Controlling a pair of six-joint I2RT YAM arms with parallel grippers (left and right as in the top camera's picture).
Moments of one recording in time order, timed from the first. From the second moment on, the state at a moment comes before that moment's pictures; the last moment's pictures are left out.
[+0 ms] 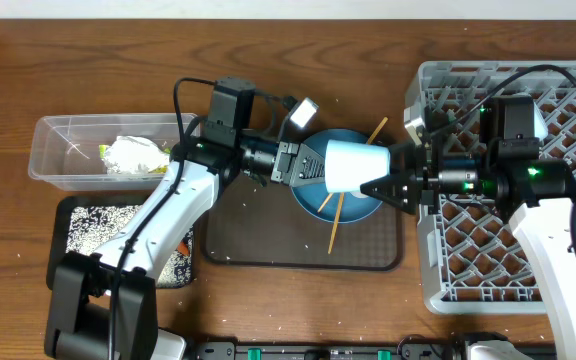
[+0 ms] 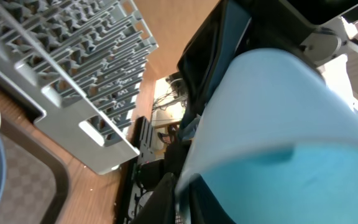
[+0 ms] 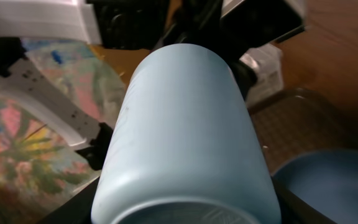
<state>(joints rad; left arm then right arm) -0.34 1.61 1.08 -0.20 1.45 -0.40 0.08 1.32 1.12 -0.79 -1.28 -0.42</state>
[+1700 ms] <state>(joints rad) -0.13 1.61 1.06 -0.72 0.26 -0.38 -0.06 1.45 1.37 -0.93 -0.04 0.09</state>
